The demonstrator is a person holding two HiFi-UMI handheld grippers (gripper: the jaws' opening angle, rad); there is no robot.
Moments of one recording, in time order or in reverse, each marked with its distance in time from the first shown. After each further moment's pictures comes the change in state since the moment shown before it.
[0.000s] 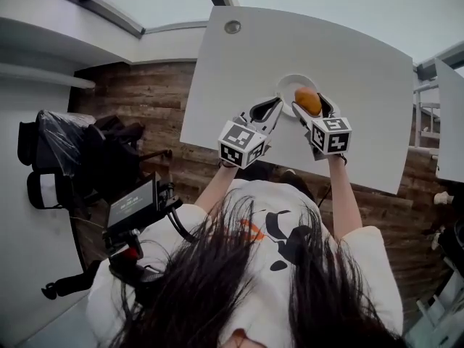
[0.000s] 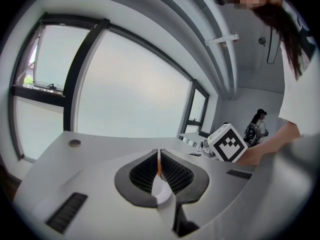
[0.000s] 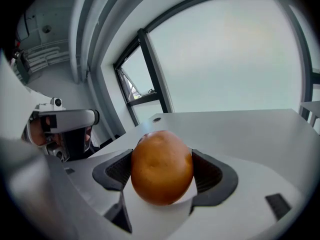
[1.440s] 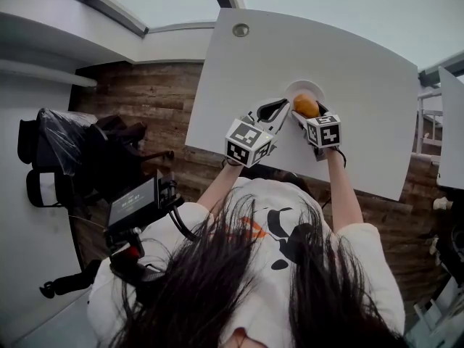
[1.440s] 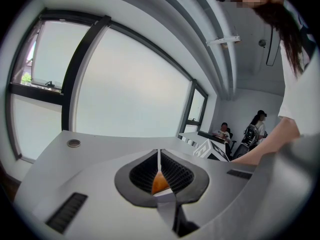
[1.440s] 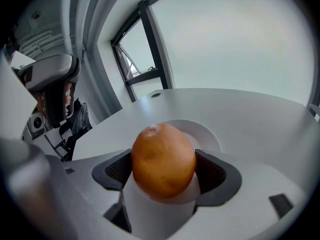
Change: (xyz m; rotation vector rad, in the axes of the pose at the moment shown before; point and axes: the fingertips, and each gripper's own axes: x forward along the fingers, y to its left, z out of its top) left arm 0.005 0.011 0.002 -0.004 0.007 -0.026; right arm 0.052 -0.008 -0.059 -0.054 0.228 -0.010
